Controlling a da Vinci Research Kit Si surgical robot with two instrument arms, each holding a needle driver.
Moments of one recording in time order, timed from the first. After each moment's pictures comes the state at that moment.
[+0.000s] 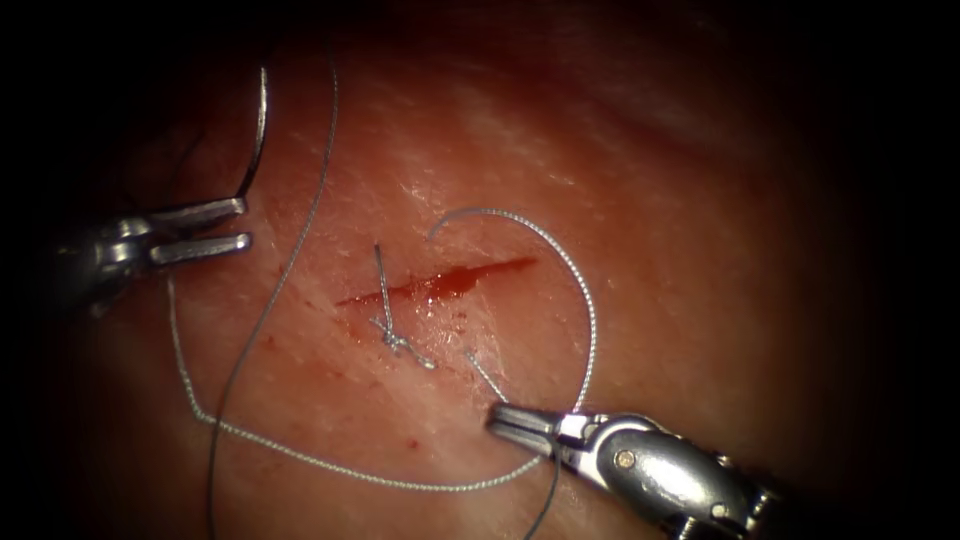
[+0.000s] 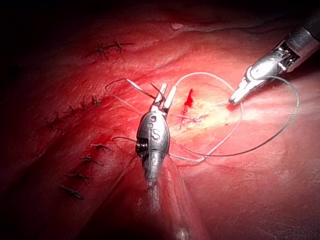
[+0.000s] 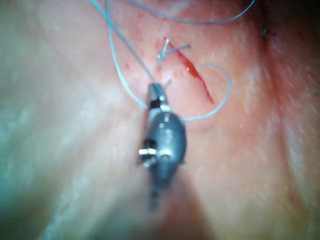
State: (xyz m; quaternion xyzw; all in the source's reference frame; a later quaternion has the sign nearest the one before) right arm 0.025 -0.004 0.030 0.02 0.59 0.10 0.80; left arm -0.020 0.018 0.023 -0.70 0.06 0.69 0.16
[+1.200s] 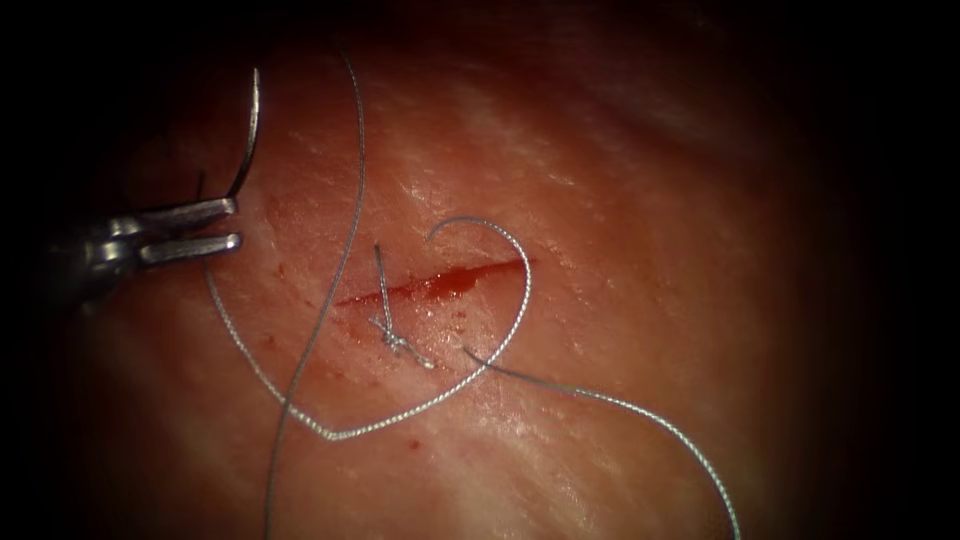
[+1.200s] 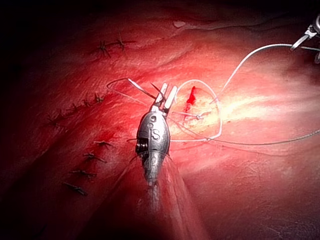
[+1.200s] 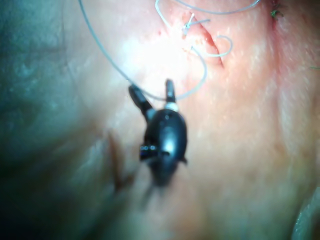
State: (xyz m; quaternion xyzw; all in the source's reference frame) right arm 0.011 -0.008 0.019 0.07 0.57 0.10 0.81; left arm -0.019 0.019 0.023 -0.70 0.06 0.69 0.16
